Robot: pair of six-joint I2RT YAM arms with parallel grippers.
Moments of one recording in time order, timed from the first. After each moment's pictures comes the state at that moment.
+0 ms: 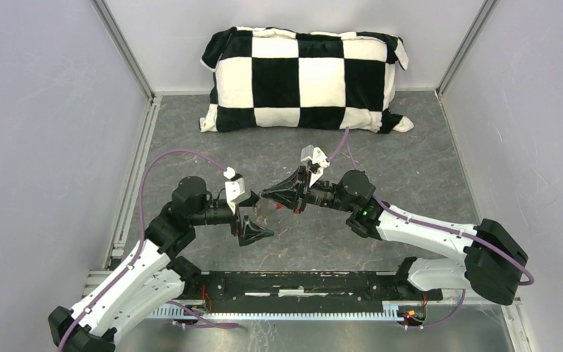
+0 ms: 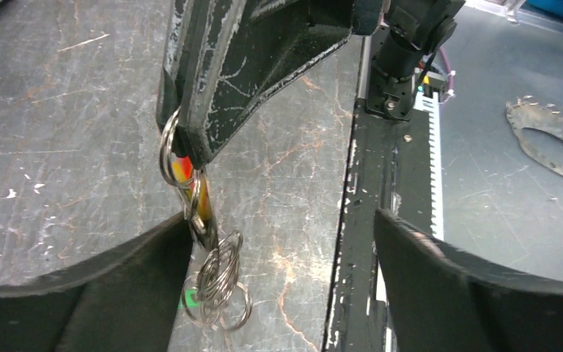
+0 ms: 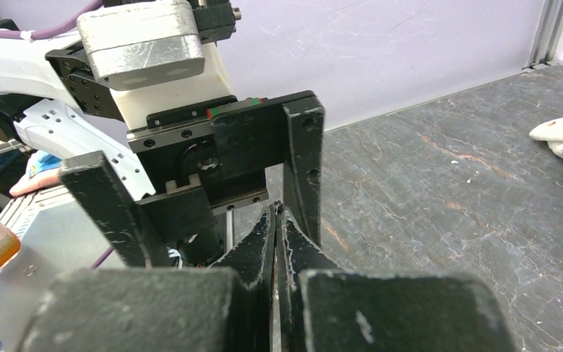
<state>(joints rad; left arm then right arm) -0.59 0.66 0.58 -0.21 0.78 0.07 0.95 1.24 0.69 0.75 -0.43 0.31</state>
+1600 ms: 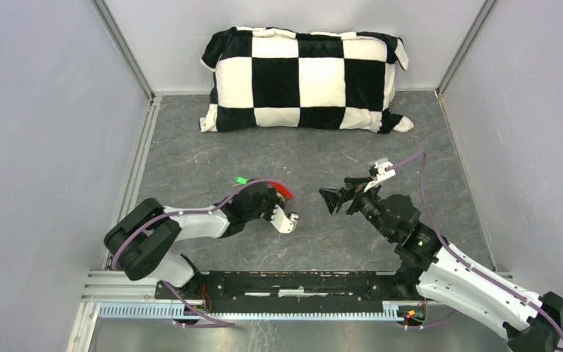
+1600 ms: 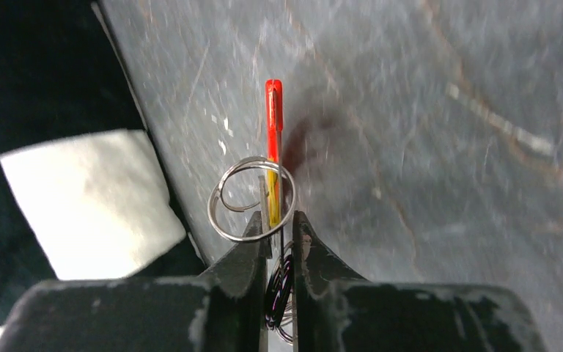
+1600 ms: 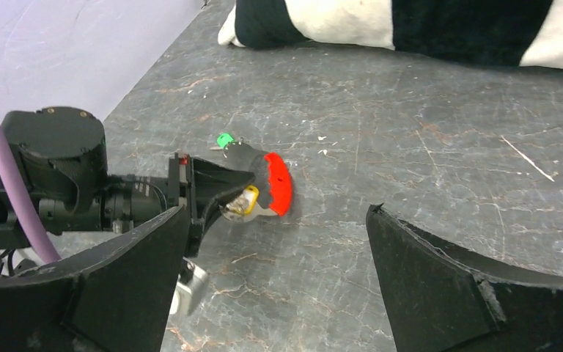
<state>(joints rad) -0.76 1.44 0.47 0.31 0.05 1.39 0.84 0.63 0.44 0.11 0.24 0.37</state>
